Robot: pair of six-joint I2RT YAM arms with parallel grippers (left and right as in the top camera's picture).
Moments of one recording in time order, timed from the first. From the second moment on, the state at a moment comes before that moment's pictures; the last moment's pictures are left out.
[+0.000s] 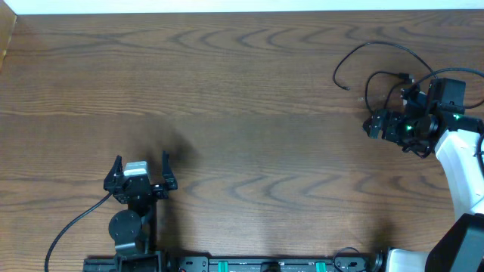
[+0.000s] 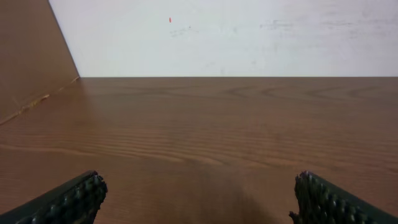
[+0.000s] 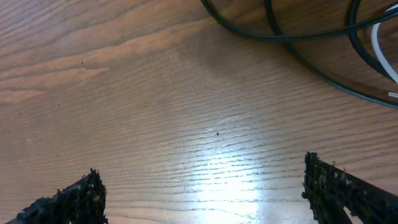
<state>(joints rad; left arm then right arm) 0.14 0.01 0.02 -0.12 0.02 0.06 -0.22 1.50 1.02 -0.74 -0.30 0.10</state>
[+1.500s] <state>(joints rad) 0.14 0.01 0.02 -0.12 0.01 0.04 -0.19 0.64 0.21 -0.02 -0.28 0.10</state>
